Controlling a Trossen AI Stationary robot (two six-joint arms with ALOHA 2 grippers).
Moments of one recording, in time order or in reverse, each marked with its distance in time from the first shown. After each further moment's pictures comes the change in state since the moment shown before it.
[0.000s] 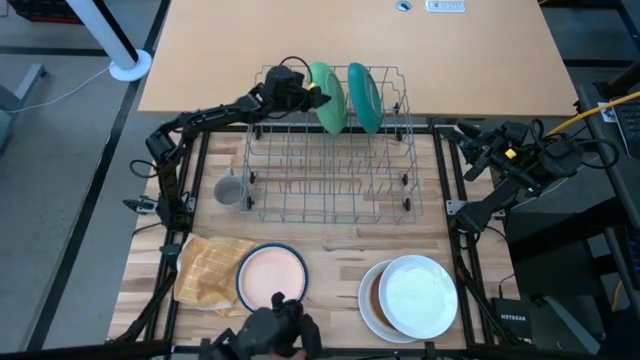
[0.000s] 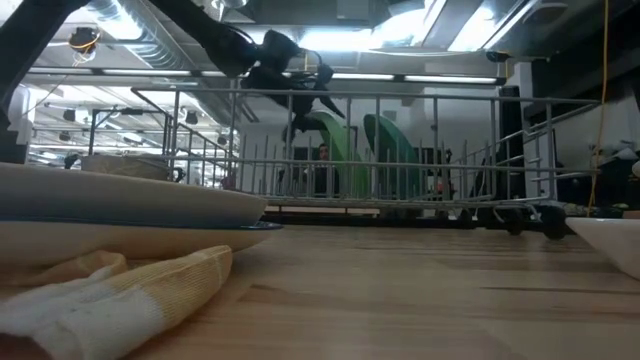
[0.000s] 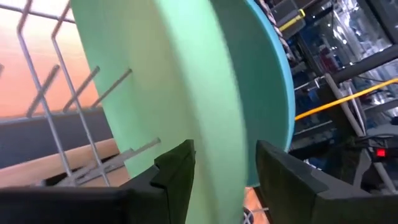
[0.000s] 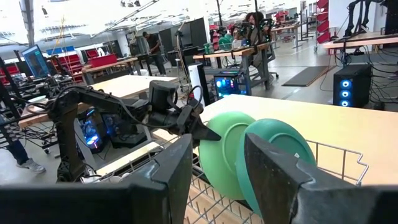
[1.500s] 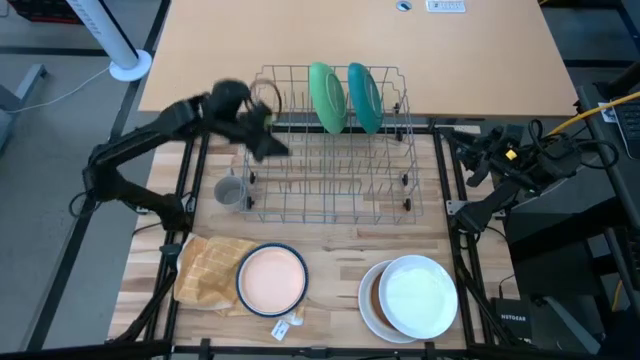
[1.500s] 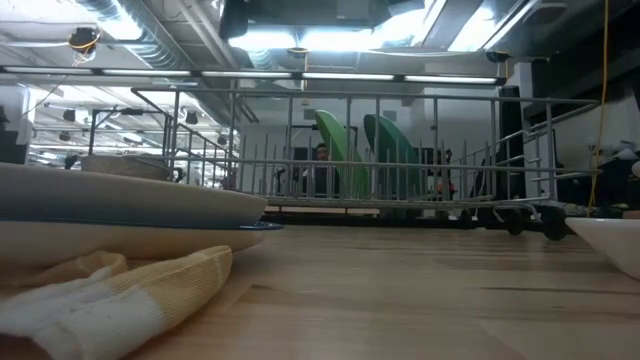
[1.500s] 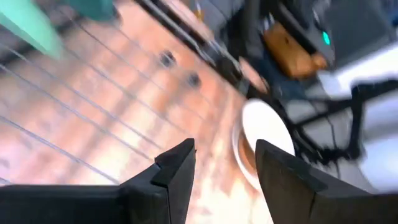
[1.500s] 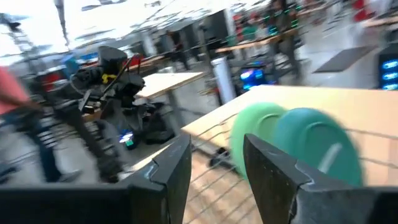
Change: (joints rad) left arm -0.232 -0.575 0.001 -0.834 0.225 0.390; right arm 0.000 0.005 0.000 -0.005 -0.125 0.118
